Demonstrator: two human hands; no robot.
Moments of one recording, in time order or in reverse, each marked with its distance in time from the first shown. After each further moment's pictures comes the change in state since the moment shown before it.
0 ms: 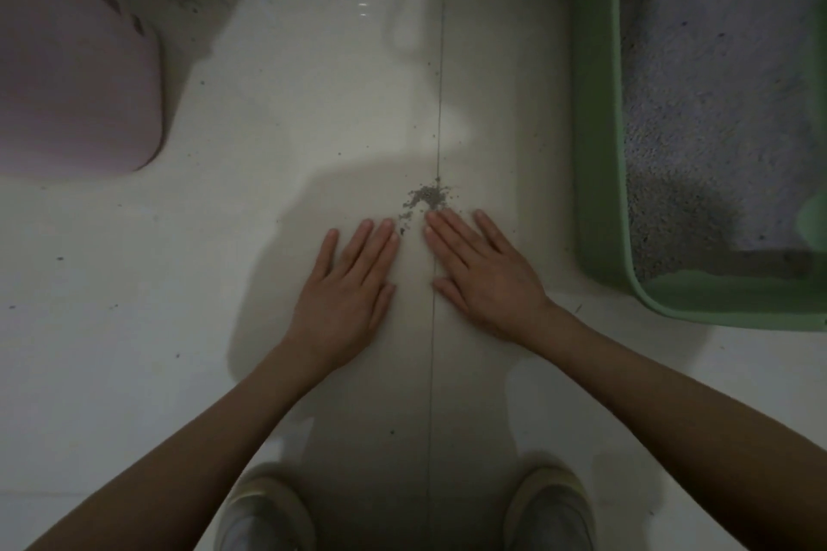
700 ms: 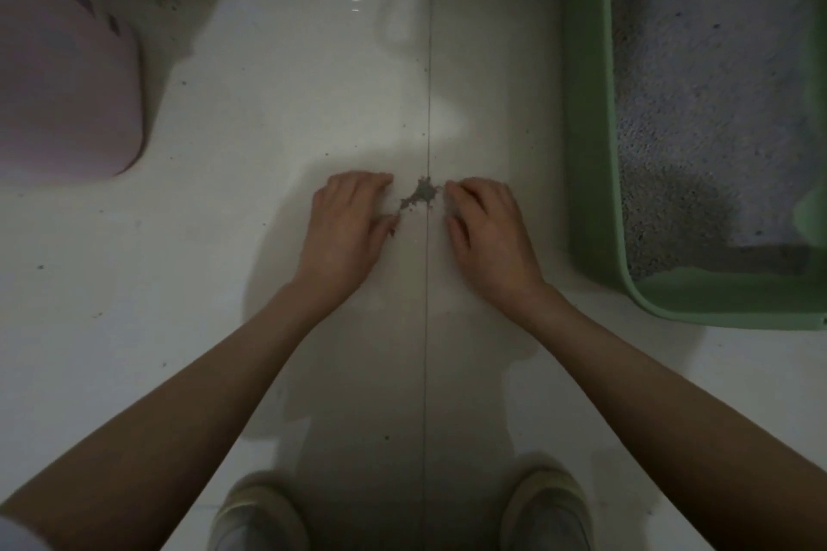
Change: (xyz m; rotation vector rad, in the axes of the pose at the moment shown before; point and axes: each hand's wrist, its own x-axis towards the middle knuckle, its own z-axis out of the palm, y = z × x) left_hand 0.068 -0.012 -0.016 -0.370 0.238 -0.173; right_hand 0.027 0.009 -0.020 0.420 0.249 0.379
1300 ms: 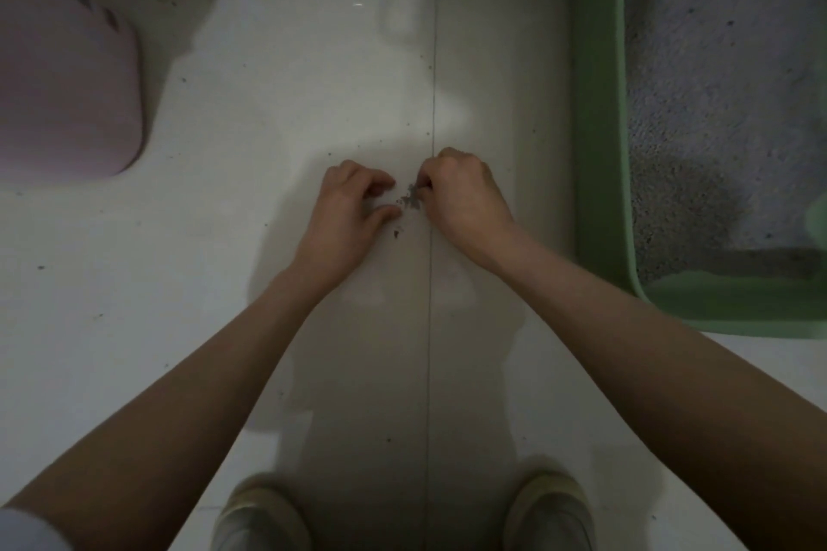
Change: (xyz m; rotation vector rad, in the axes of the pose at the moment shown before) left_hand 0.018 -0.002 -0.008 -0.209 -0.098 -0.154; right_hand 0.062 -0.033 -0.011 -0.064 -0.318 0.122
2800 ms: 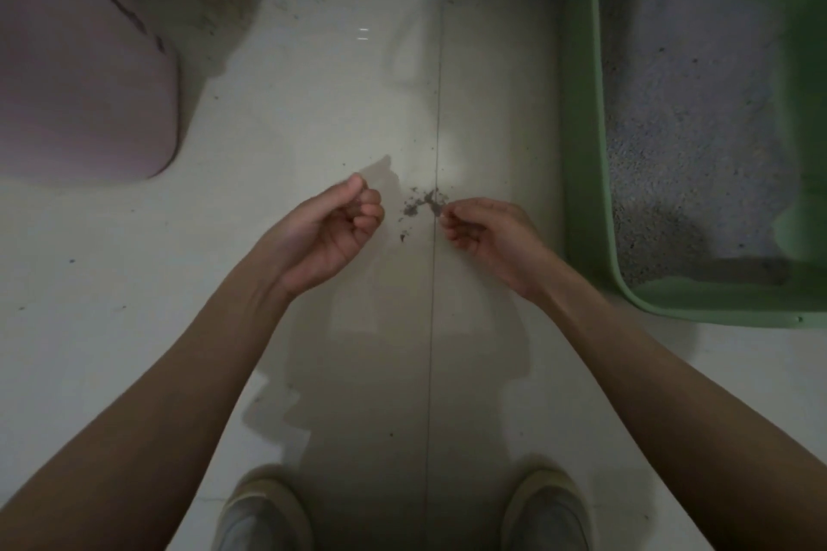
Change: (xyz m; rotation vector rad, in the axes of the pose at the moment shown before) left_hand -0.021 0.017 -0.056 -1.765 -0.359 -0.577; right_hand -0.053 0.018 -0.011 1.526 -0.118 0.432
